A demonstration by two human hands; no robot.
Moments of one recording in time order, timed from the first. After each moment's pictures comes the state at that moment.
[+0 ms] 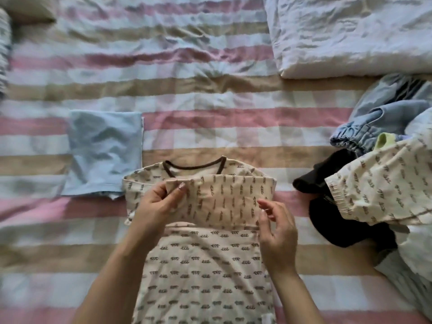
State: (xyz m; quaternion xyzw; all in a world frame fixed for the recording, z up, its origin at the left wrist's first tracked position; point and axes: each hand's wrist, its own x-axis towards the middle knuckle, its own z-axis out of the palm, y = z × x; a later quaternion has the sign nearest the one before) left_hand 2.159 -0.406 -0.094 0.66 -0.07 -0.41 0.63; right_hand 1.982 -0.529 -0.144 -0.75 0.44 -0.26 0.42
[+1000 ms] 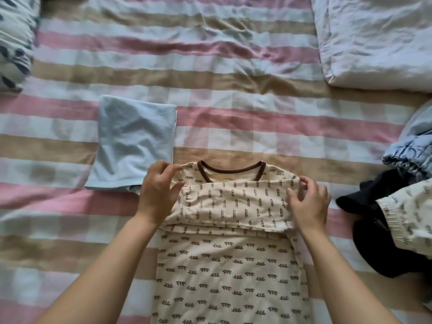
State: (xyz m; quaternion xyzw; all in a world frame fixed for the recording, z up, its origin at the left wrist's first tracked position) left_hand 2.258 -0.365 -0.177 0.90 -0.36 -0.03 0.26; right_hand 2.051 -0.591 -0.206 -0.78 0.56 -0.06 0.28
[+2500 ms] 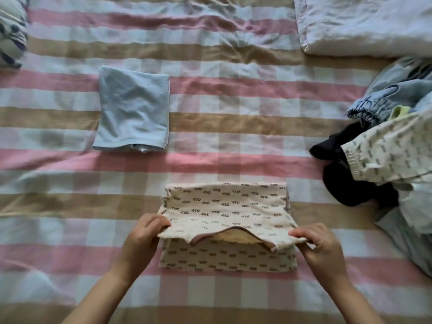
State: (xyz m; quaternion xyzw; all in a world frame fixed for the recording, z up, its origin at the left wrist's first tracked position) left_hand 2.120 -0.217 -0.156 0.83 -0.45 -0.12 0.30; right_hand 1.862 -0.484 -0.145 -0.88 0.34 -0.08 0.32
